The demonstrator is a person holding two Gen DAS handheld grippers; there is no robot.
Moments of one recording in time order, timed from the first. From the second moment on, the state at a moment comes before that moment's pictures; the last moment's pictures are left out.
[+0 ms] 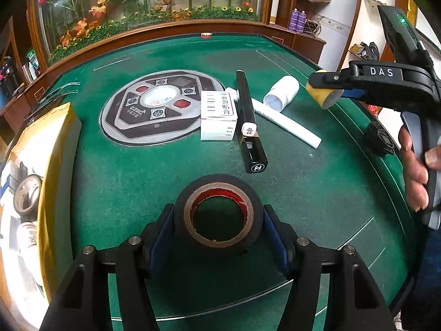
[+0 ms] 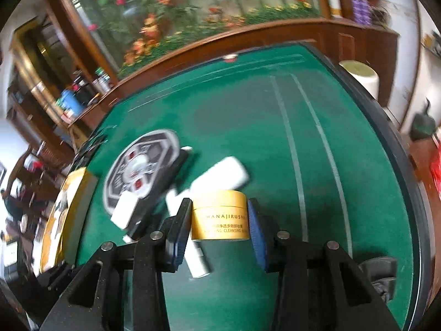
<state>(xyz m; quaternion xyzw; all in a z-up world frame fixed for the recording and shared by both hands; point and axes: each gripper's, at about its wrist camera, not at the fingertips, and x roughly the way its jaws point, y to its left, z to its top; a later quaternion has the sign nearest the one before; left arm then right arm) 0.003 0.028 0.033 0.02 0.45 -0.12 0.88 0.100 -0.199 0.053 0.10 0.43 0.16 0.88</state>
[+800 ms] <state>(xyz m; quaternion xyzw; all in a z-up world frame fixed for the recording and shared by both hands) -0.007 0.020 0.036 0.07 0.43 -0.08 0.90 0.077 -0.141 0.046 0.04 0.44 0.24 0.86</state>
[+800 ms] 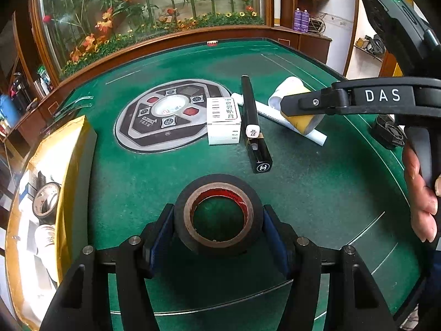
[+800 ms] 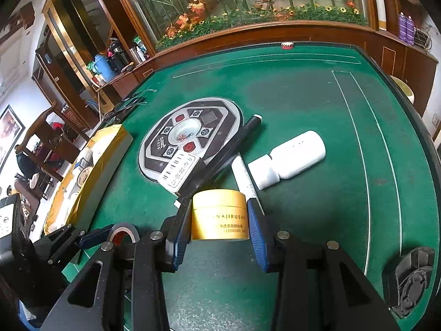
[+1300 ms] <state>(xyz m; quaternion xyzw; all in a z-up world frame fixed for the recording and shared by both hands) -0.013 0.018 0.041 0.09 0.42 -0.07 0.90 0.076 -0.140 0.046 0.04 0.44 0.24 0.86</state>
